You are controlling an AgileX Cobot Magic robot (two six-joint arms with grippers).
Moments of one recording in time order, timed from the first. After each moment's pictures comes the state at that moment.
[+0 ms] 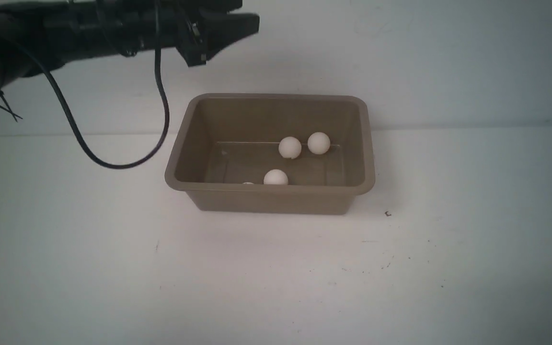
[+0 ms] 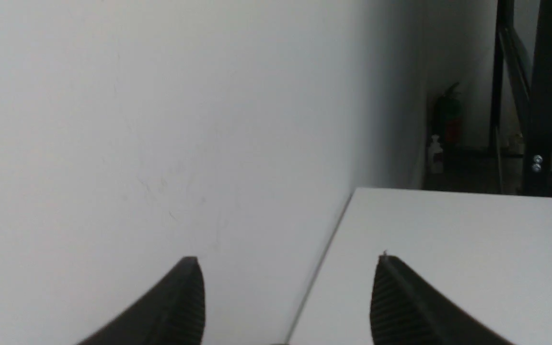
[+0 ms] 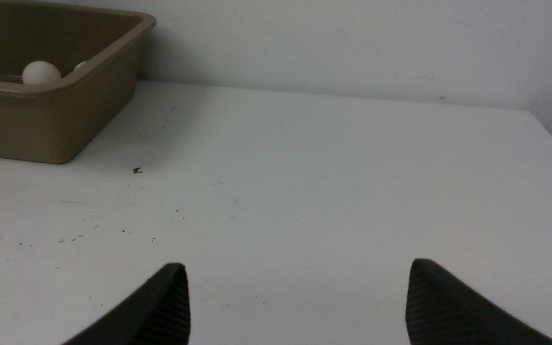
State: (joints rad) right arm -0.02 0.00 0.02 0.13 0.38 -0.20; left arm -0.02 1.97 -1.71 -1.66 1.08 1.94
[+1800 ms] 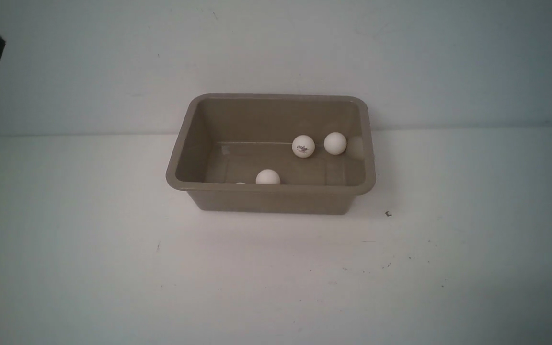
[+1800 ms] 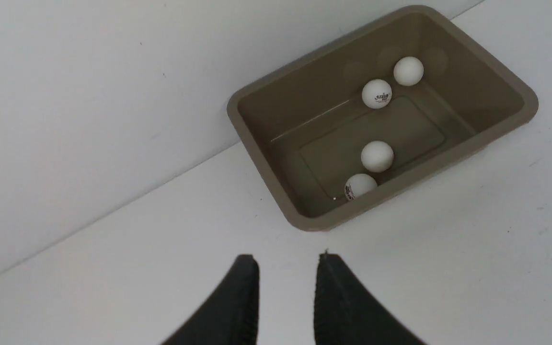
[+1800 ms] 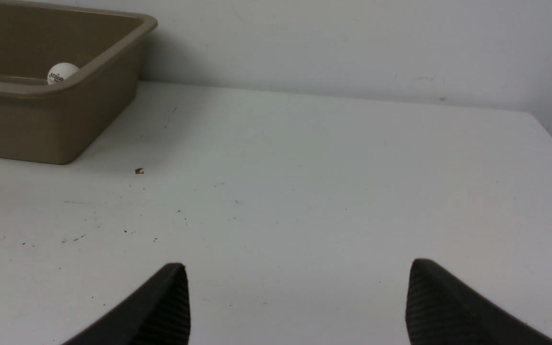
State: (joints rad) right arm -0.02 0.00 0.02 0.13 0.38 -0.20; left arm 0.16 0.99 -1.25 -0.51 1.03 0.76
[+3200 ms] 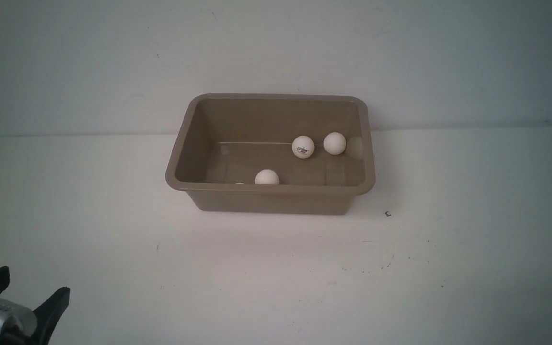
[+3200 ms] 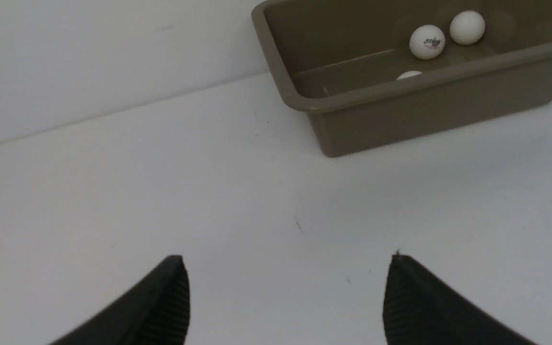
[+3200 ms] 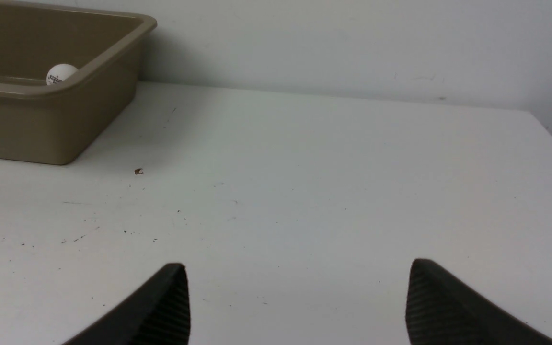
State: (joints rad) right arm -0.02 0.00 0.02 0.13 0.38 -0.20; left arm -0.16 0.42 -0.22 -0.19 0.27 0.34
